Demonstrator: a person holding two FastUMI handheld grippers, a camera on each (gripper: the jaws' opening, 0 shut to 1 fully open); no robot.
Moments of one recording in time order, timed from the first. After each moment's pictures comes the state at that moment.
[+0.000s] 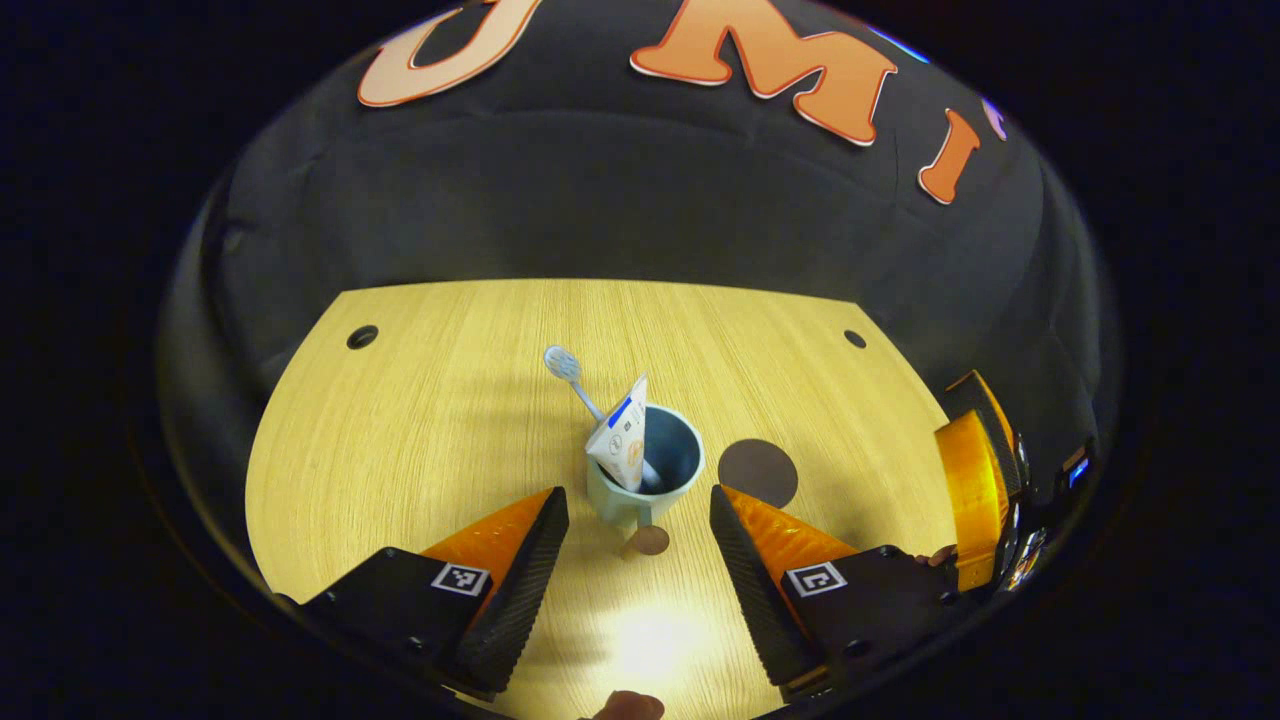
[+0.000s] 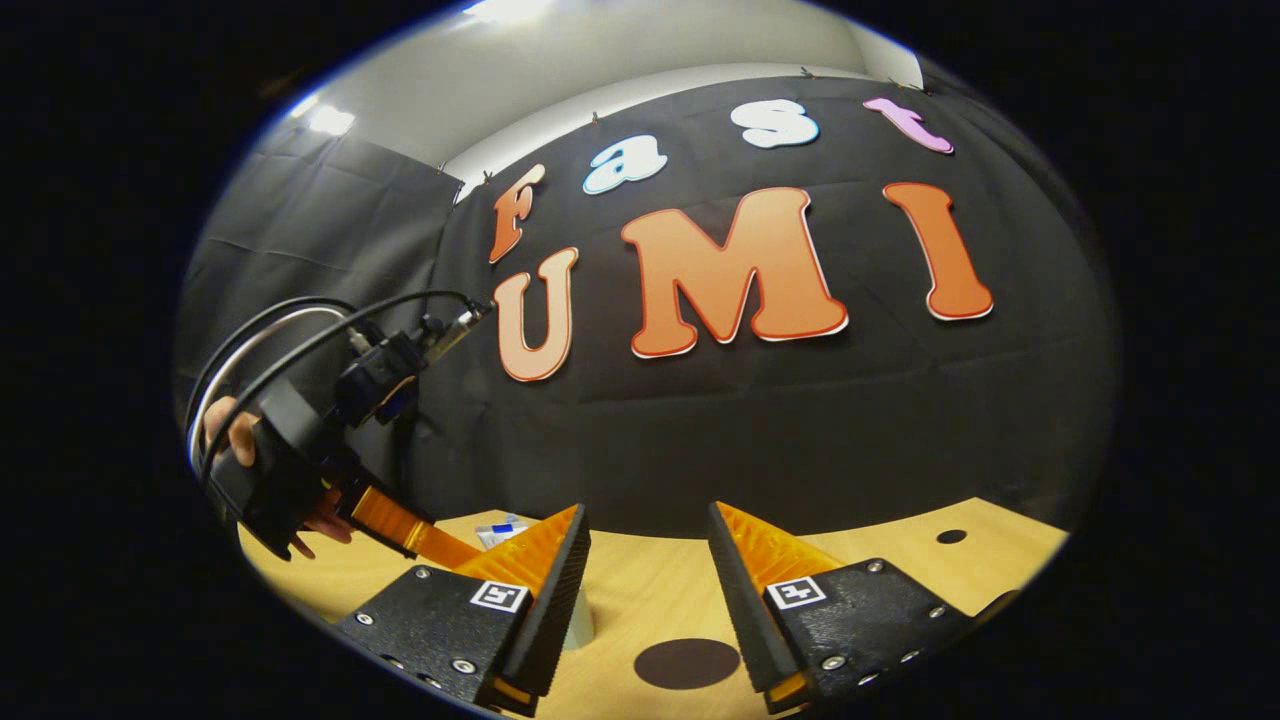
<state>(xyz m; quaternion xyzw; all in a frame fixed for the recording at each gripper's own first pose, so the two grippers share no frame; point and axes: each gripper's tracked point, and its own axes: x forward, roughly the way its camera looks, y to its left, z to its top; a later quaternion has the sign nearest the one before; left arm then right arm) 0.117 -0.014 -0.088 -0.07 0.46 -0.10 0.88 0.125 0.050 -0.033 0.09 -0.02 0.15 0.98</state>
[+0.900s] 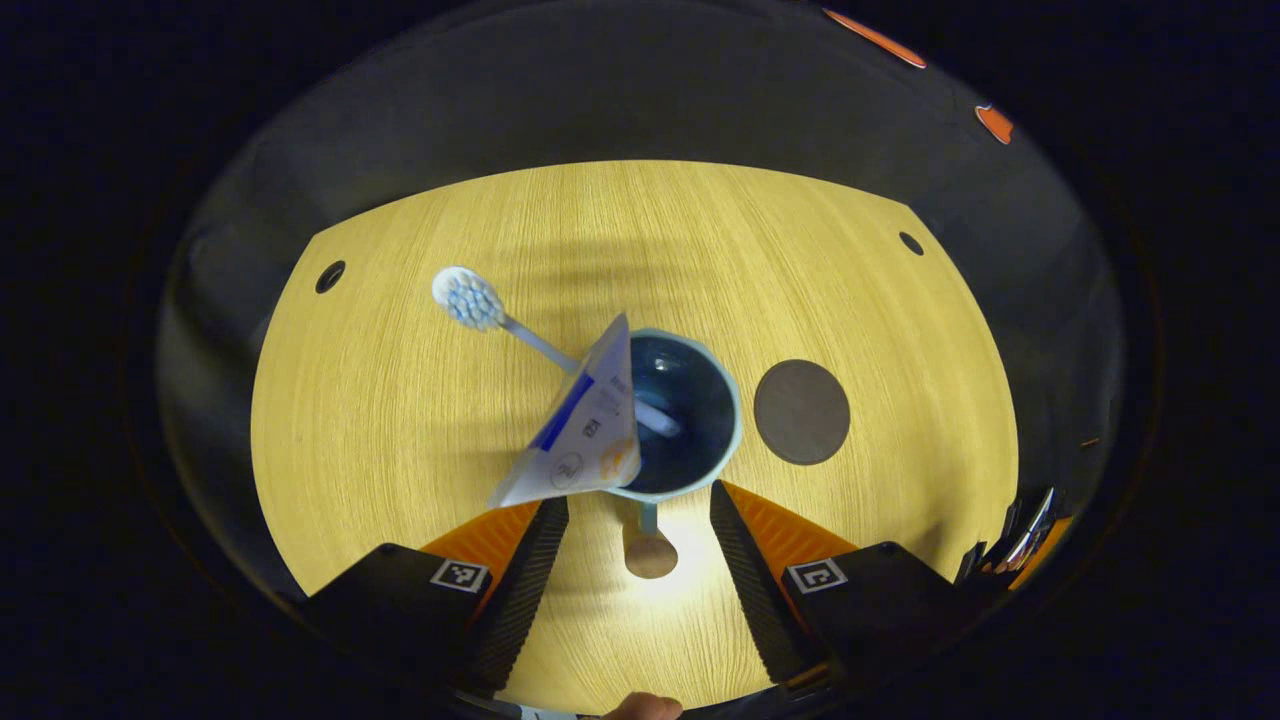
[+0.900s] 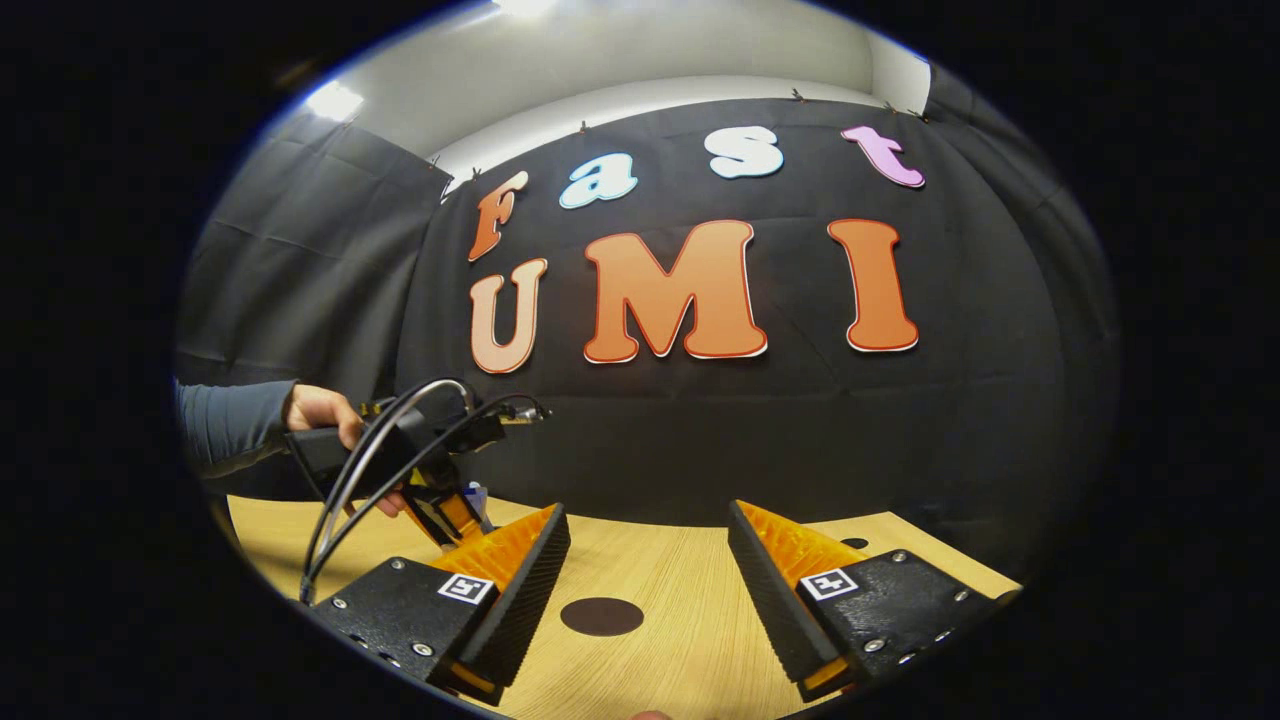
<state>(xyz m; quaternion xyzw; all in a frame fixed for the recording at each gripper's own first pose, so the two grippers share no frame) 0.126 -0.024 -0.156 -0.02 0.61 -0.08 0.79 0.047 -0.025 -0.025 0.05 -0.01 0.11 0.99</state>
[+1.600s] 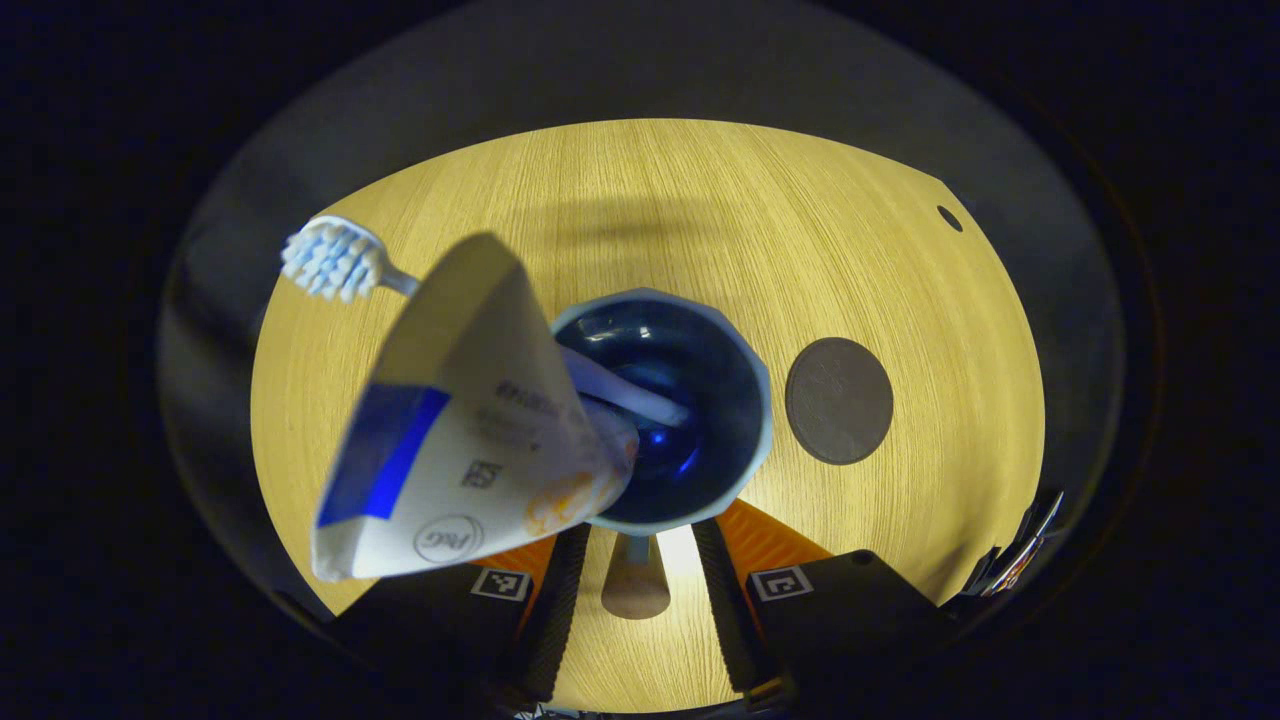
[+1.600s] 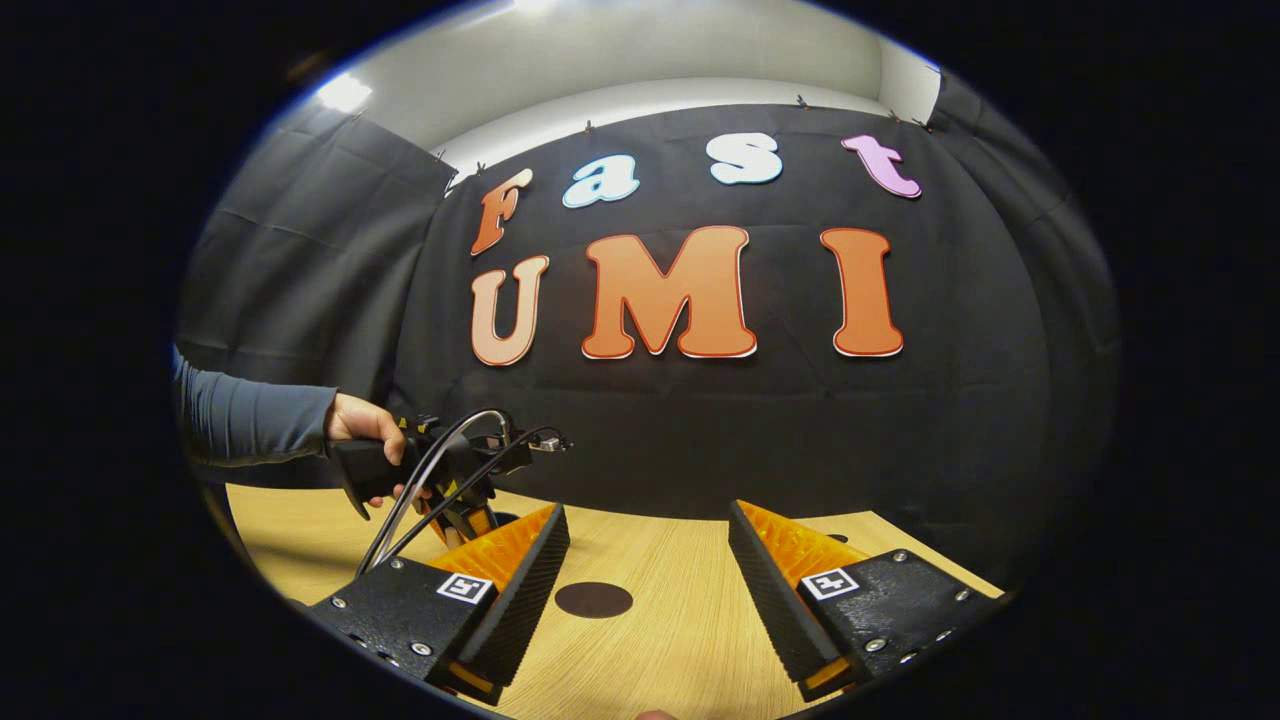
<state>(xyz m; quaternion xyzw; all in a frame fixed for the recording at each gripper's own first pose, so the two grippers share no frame) 0.122 -0.055 -0.171 0.00 0.64 -0.05 0.76 0.019 -0.036 -0.027 0.04 -0.01 0.10 0.99</state>
